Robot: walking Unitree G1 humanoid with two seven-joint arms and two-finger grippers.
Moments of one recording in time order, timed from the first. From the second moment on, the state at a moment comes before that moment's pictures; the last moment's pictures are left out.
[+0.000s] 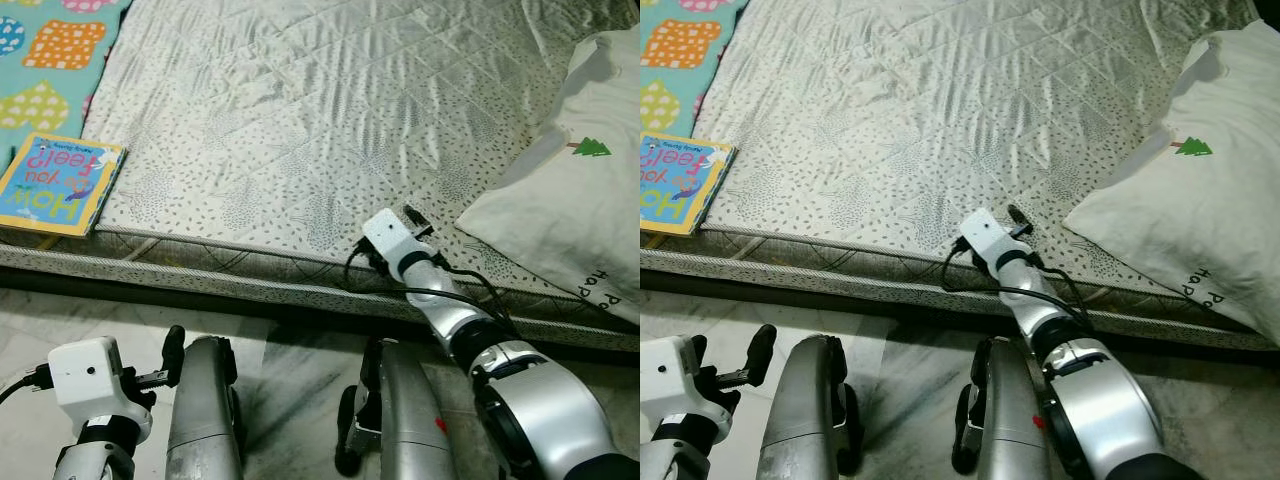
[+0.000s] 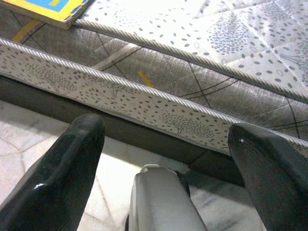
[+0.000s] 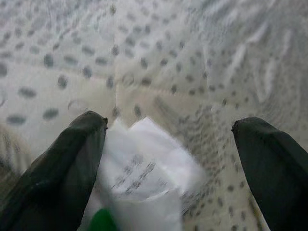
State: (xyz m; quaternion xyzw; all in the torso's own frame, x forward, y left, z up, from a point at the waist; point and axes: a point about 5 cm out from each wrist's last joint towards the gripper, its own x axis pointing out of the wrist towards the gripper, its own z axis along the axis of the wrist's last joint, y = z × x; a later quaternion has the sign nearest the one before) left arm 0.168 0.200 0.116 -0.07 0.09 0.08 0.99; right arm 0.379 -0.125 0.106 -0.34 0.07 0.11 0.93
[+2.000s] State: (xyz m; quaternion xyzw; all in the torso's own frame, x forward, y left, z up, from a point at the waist) left arm 0.175 0.203 0.115 -0.07 0.09 0.08 0.99; right arm 0.370 -0.108 0.089 -0.32 0.11 0.16 0.93
